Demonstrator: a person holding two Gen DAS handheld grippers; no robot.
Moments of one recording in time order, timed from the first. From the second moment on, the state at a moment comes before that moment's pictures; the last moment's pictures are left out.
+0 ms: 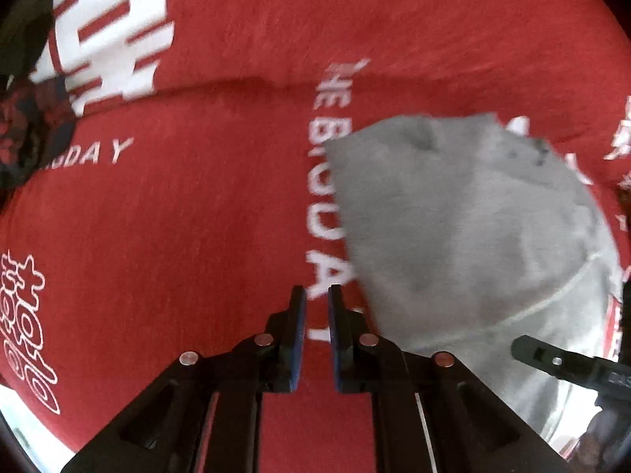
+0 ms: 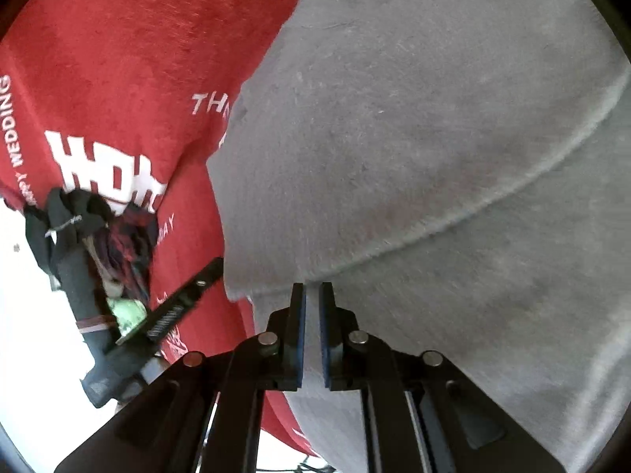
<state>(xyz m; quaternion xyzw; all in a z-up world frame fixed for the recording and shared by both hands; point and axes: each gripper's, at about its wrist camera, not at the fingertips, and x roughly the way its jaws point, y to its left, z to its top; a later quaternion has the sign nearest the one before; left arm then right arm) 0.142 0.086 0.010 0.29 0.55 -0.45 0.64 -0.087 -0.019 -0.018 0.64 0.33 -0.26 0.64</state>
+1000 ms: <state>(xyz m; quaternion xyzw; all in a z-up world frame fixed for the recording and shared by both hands) 0.015 0.080 0.025 0.37 0.54 -0.45 0.60 -0.280 0.010 0.021 0.65 0.31 -0.37 0.59</state>
